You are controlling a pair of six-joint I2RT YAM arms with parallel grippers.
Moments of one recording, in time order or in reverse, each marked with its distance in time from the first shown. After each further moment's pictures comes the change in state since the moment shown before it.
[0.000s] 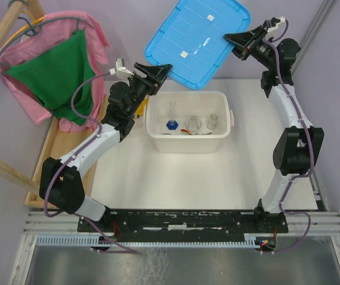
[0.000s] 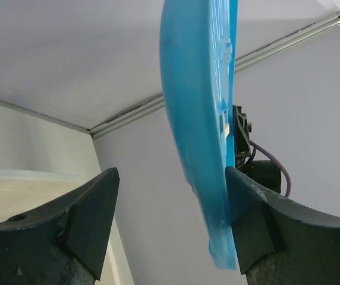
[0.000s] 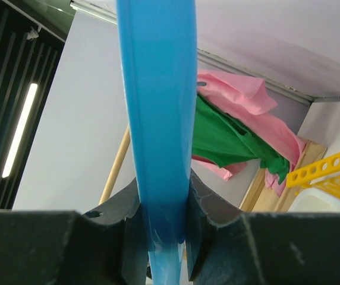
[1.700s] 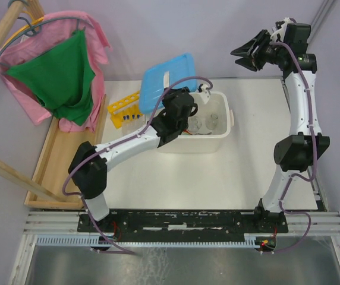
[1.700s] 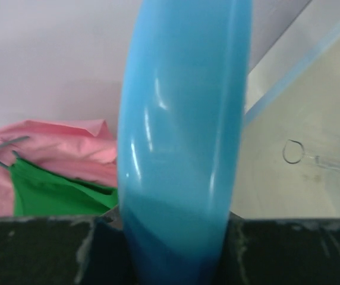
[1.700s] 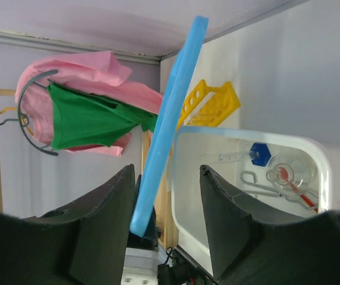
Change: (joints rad) left arm -0.414 0.270 0.341 -0.535 -0.929 1.998; right arm -0.056 0.060 0.501 -1.313 0.110 -0.735
